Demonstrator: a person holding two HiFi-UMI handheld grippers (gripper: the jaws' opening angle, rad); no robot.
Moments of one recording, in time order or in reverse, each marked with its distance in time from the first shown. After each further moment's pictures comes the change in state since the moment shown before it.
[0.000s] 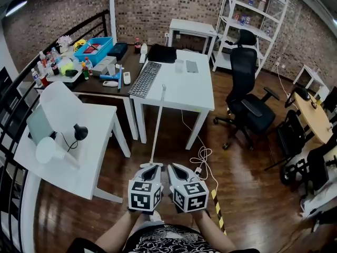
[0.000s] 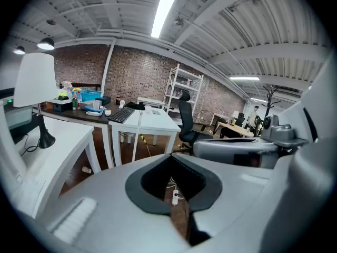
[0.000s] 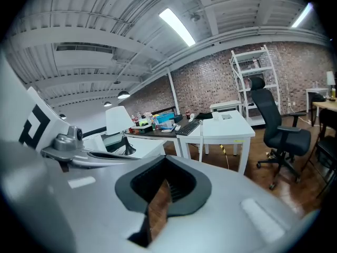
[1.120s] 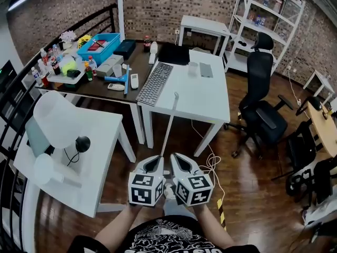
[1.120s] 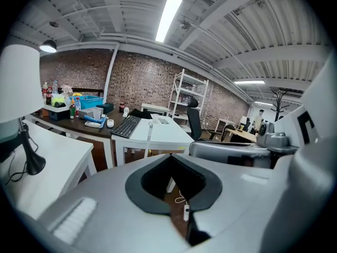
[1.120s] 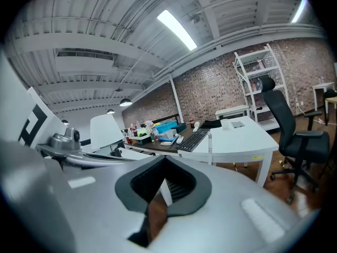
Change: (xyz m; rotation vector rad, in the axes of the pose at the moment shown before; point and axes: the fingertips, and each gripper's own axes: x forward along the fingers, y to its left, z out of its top) left arm 0.085 0.086 0.081 -0.001 -0.068 0.029; right arm 0.130 -0.036 0.068 0.001 -0.099 0.054
